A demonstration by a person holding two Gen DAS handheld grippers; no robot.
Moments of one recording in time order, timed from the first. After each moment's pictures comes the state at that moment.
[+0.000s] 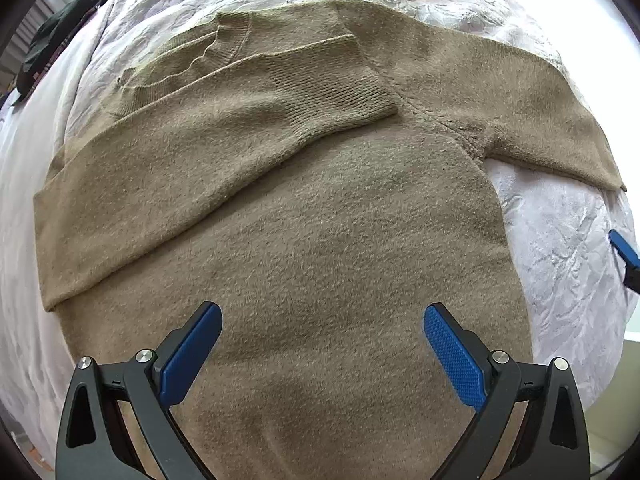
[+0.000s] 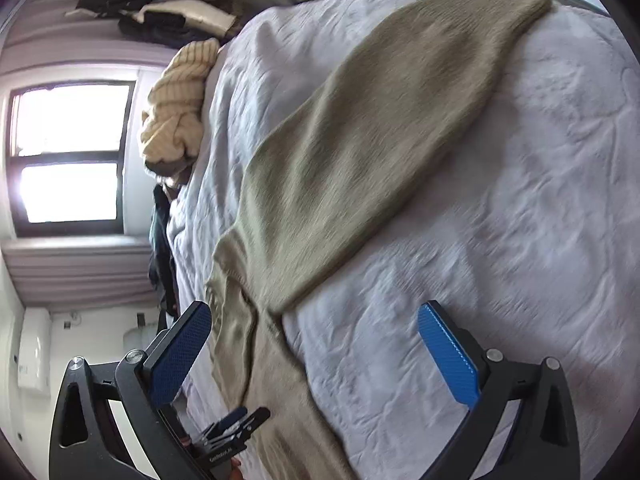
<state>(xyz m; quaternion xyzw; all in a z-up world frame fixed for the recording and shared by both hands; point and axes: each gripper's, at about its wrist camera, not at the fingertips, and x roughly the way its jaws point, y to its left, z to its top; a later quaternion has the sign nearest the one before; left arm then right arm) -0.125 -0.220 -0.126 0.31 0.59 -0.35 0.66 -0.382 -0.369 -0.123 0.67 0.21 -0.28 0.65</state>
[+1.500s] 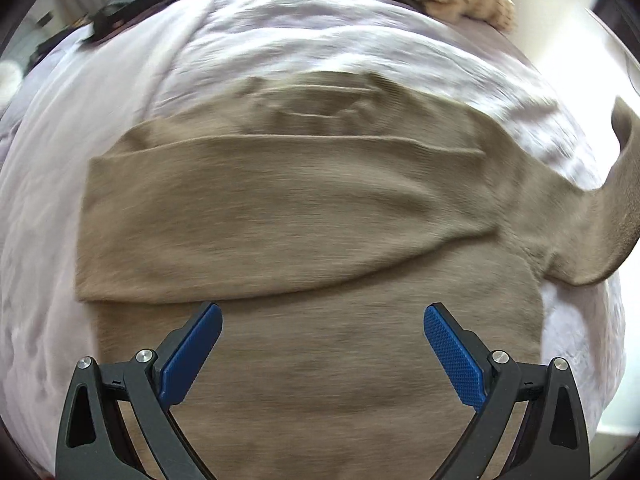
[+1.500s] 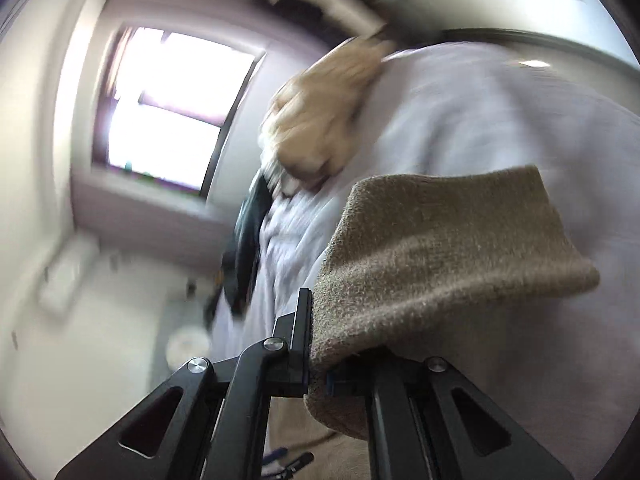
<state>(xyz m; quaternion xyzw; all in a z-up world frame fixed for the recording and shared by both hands) -0.018 -0.144 -0.105 0.16 0.57 -0.28 0.75 -0.197 -0.429 -0.014 0.53 0.19 -0.11 0.82</state>
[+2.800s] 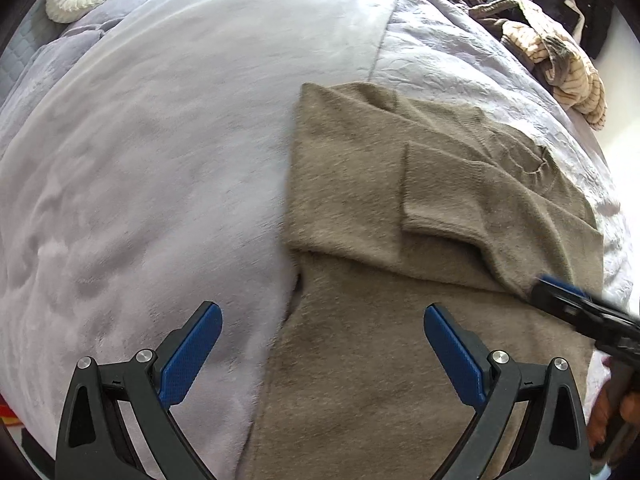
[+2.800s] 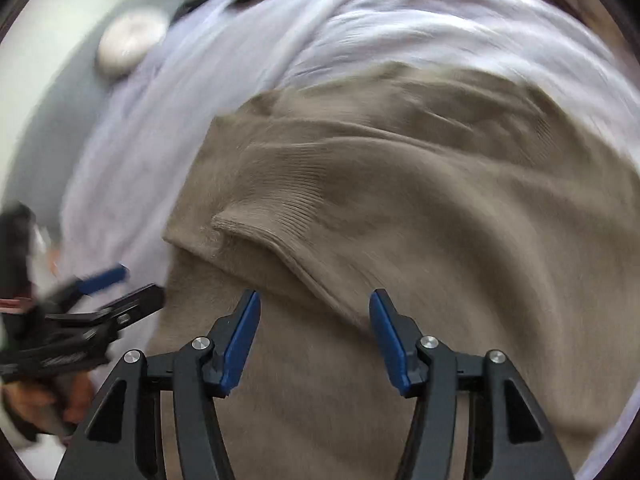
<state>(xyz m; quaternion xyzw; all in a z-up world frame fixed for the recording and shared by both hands) 0.064 0.030 -0.118 0.06 0.59 -0.18 0.79 -0.009 -0.174 -0.109 0.30 0.54 0.00 0.79</state>
